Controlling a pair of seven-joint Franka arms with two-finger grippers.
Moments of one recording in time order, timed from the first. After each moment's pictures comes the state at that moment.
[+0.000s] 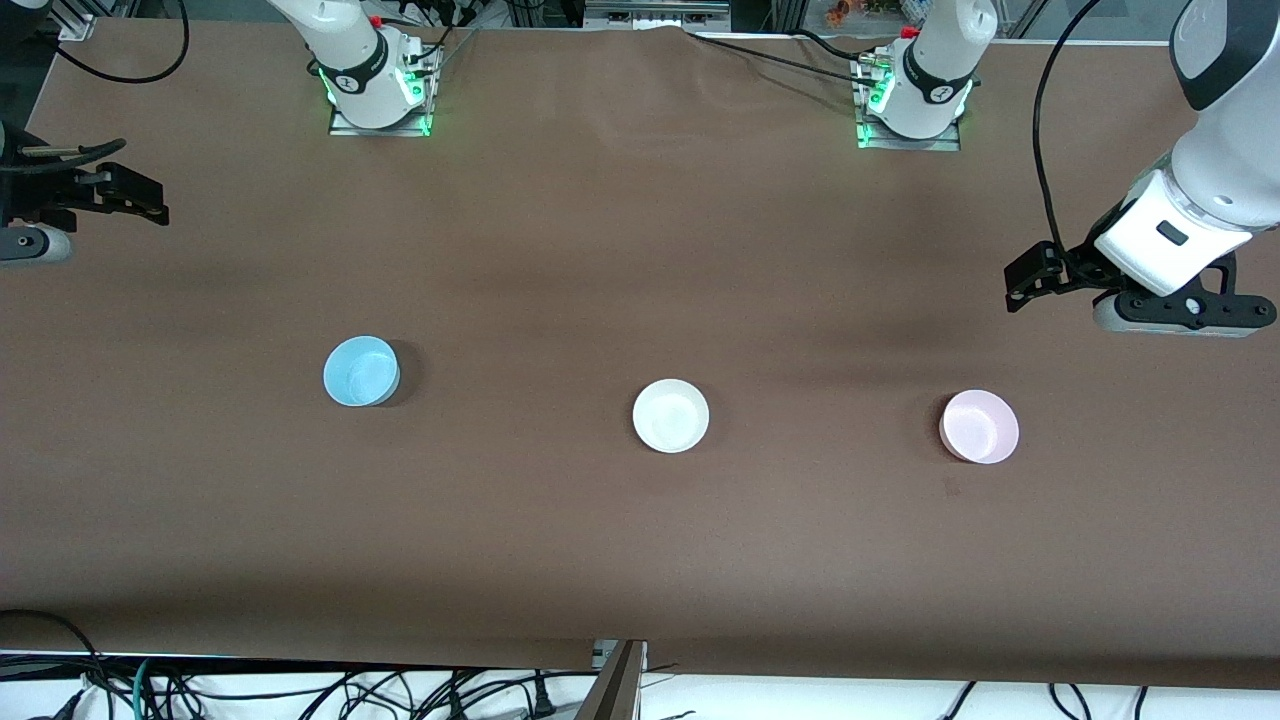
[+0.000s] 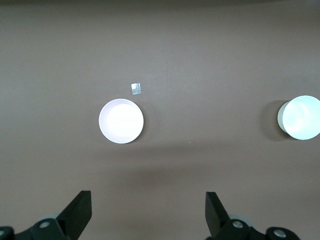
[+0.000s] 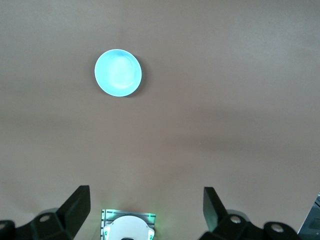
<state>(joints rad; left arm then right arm) -0.14 0.10 0.01 -1.56 -0.01 1.70 -0.10 -0.02 0.07 0.02 -1.51 -0.07 1.39 -0.13</state>
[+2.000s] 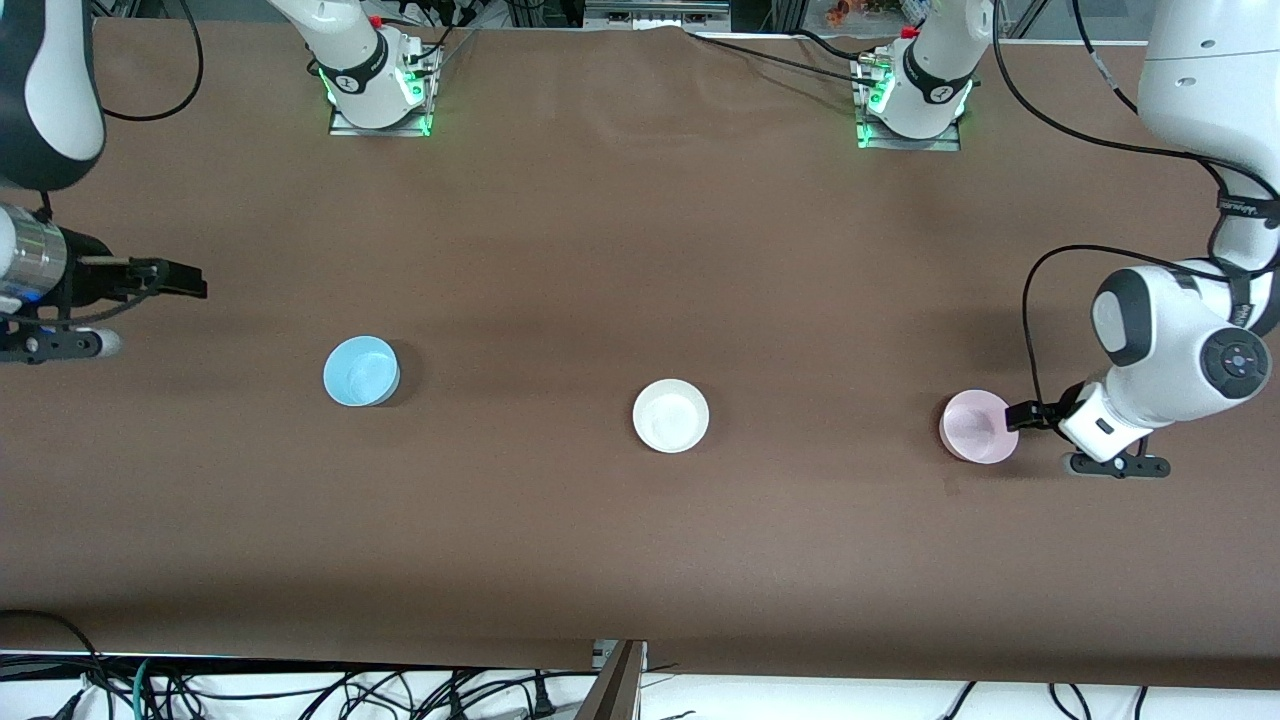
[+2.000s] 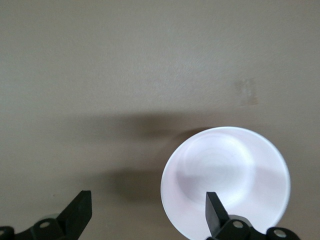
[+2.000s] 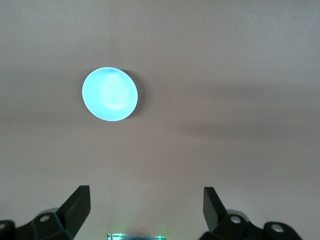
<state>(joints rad) 0.11 0.56 0.03 -1.81 0.00 2.36 0.16 -0.04 0.26 0.01 -1.51 -0.04 1.53 -0.09</state>
